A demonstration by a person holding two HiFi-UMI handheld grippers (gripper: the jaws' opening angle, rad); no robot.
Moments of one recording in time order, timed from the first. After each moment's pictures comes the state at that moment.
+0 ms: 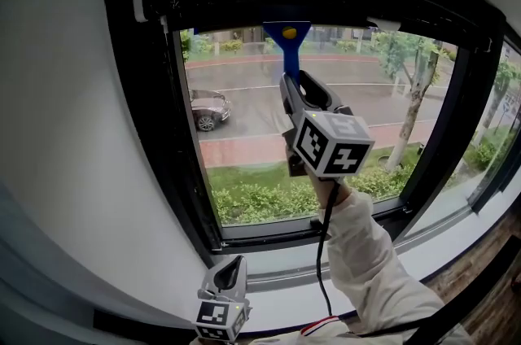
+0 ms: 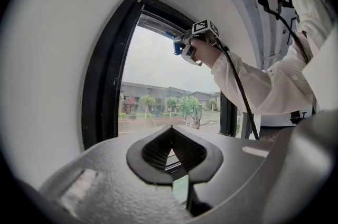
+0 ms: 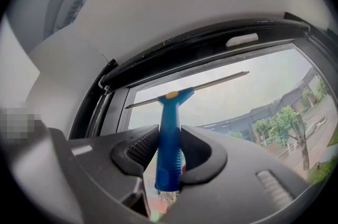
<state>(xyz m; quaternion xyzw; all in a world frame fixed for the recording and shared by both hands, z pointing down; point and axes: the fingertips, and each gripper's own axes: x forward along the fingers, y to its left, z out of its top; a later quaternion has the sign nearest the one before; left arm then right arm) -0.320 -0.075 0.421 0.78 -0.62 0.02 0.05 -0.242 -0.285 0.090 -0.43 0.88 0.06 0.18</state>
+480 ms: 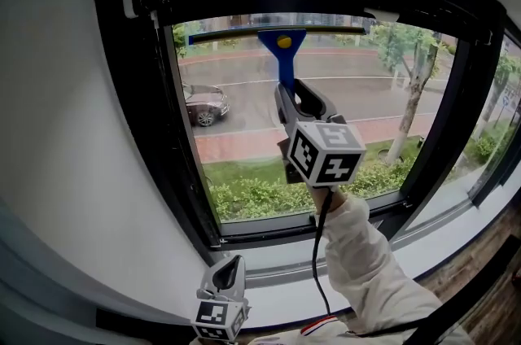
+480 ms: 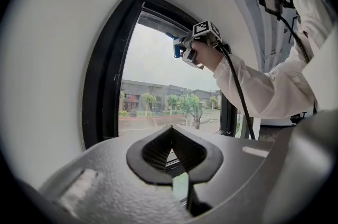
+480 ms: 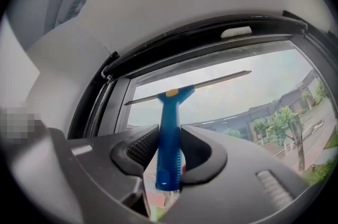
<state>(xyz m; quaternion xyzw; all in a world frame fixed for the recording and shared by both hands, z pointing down) -0.319 -0.072 0.431 0.78 -0.62 0.02 0.06 -0.244 -0.287 0.123 -0.43 0.89 0.06 0.16</state>
